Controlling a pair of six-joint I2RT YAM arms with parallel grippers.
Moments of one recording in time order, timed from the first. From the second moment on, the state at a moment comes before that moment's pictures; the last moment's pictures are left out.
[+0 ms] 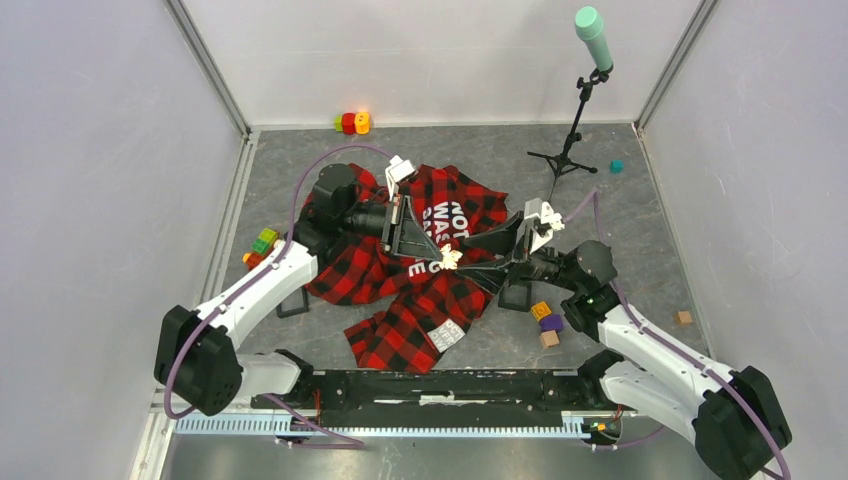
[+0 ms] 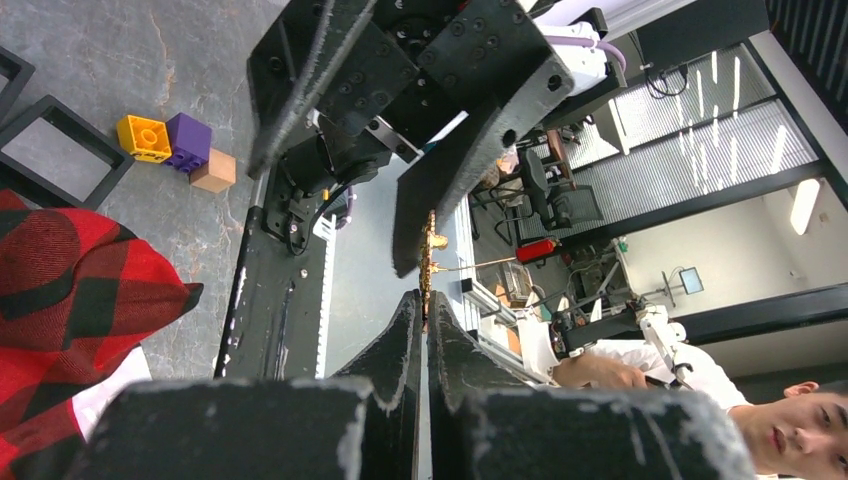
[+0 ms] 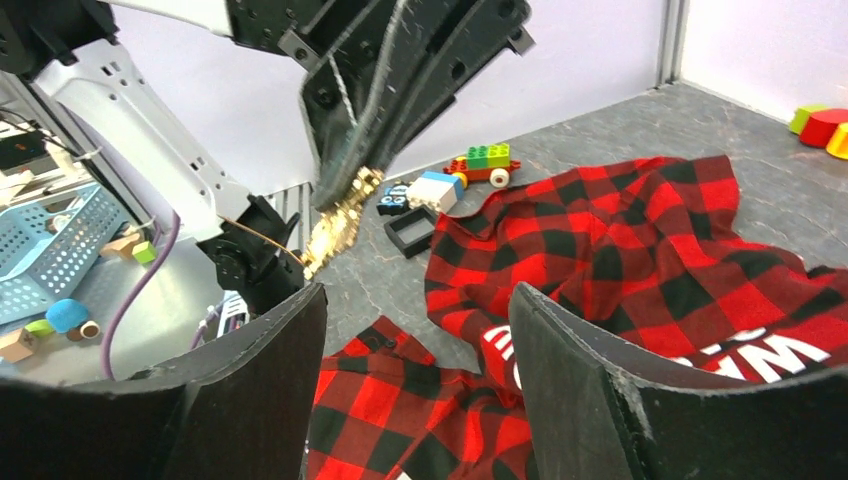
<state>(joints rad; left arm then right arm) -0.51 1.28 0.94 0.18 1.23 -0.84 0.56 0.92 0.42 0.76 -0.70 0.38</state>
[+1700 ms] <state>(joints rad) -0.51 1.30 0.95 0.19 1.23 -0.85 0.60 1.02 0.54 0.81 -0.78 0.60</state>
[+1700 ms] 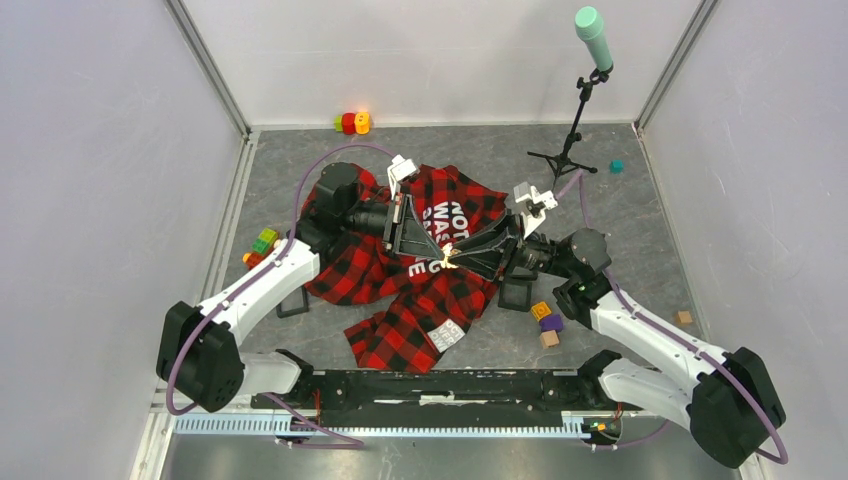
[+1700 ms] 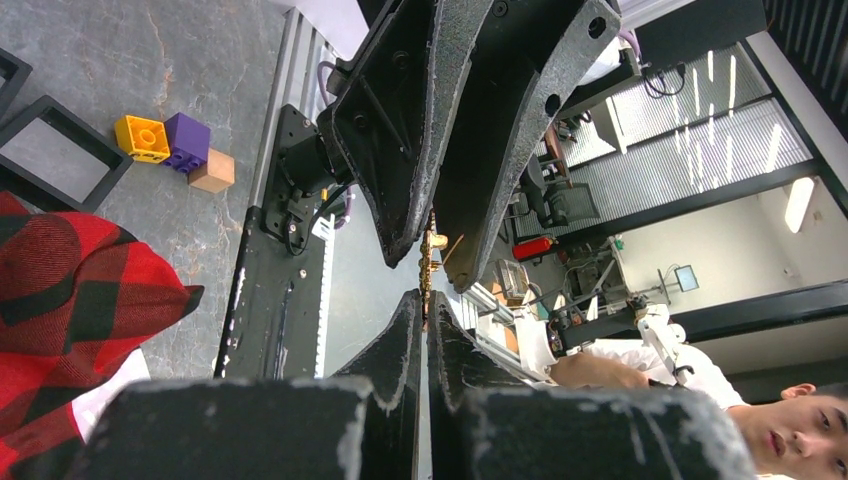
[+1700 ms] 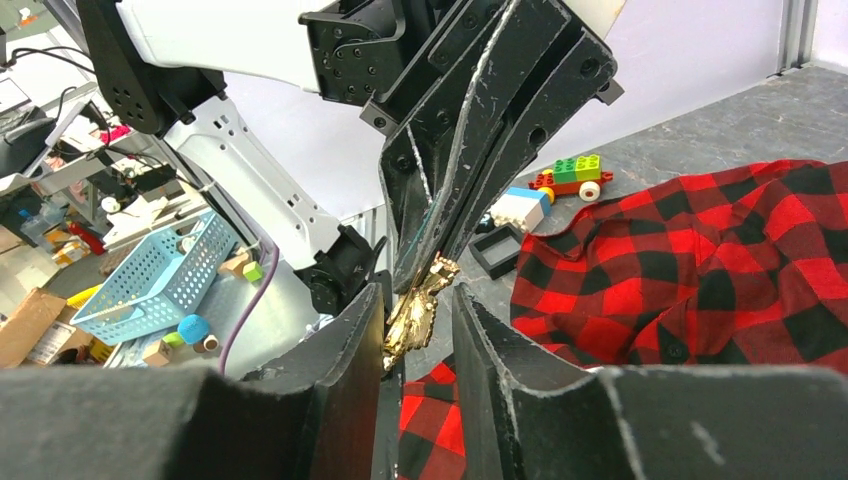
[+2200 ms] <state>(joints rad) -0.51 1.30 0.95 0.19 1.23 -0.85 0.60 1.04 0.54 0.83 -0.77 0.65</state>
